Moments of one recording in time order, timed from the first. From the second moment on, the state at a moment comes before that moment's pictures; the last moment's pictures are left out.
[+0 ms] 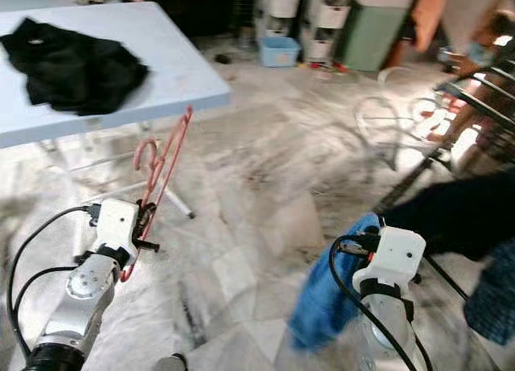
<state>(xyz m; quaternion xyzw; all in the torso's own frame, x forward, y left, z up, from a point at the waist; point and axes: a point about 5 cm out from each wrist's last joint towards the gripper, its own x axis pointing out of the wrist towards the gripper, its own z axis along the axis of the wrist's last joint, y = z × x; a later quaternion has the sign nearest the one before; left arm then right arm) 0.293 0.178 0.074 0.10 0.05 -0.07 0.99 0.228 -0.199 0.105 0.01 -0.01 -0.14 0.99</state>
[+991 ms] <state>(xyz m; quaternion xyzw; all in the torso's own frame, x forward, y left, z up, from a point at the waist) 0.300 0.160 0.080 0.08 0.03 -0.08 0.99 0.229 -0.205 0.105 0.01 -0.01 -0.14 0.99</state>
